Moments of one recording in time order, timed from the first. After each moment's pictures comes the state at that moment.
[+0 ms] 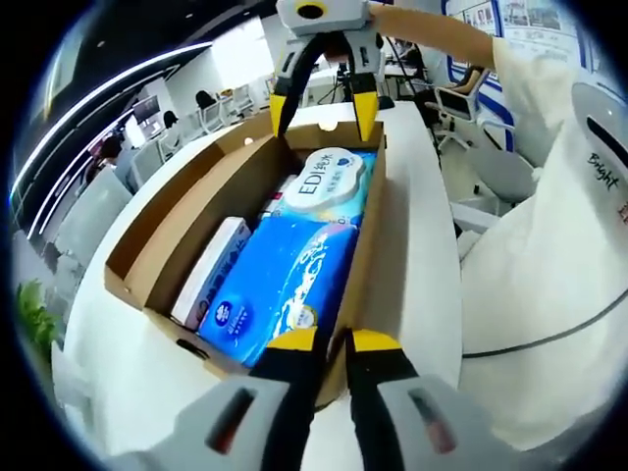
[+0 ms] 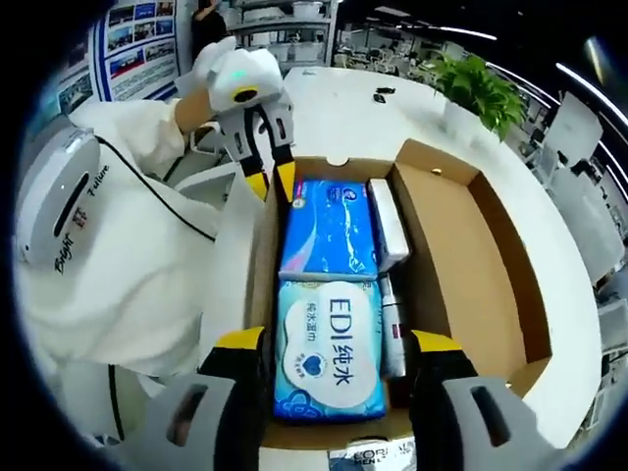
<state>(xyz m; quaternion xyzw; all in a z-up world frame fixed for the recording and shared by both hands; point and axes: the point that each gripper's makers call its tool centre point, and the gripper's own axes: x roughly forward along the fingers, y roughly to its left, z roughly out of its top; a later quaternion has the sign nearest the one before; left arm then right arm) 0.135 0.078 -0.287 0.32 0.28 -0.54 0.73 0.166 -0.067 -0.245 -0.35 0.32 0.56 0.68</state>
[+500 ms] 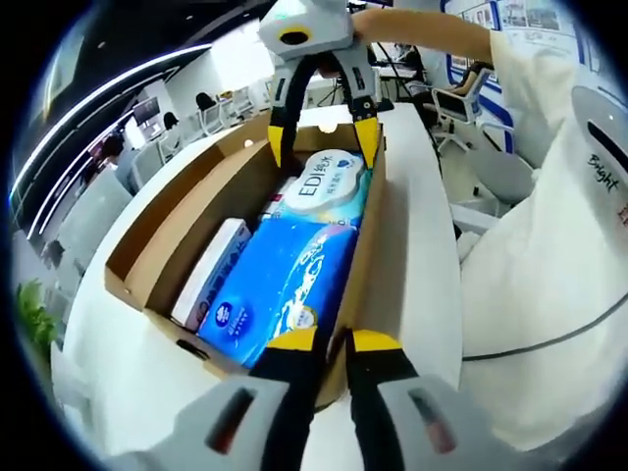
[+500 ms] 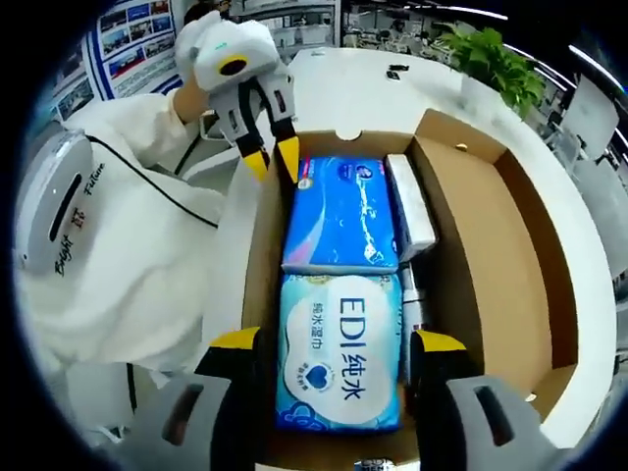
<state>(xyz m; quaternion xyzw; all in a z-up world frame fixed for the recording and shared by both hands) 0.135 0.078 -0.286 0.31 0.27 -0.54 0.73 0.168 -0.059 -0.278 -0.36 0.38 0.57 0.63</state>
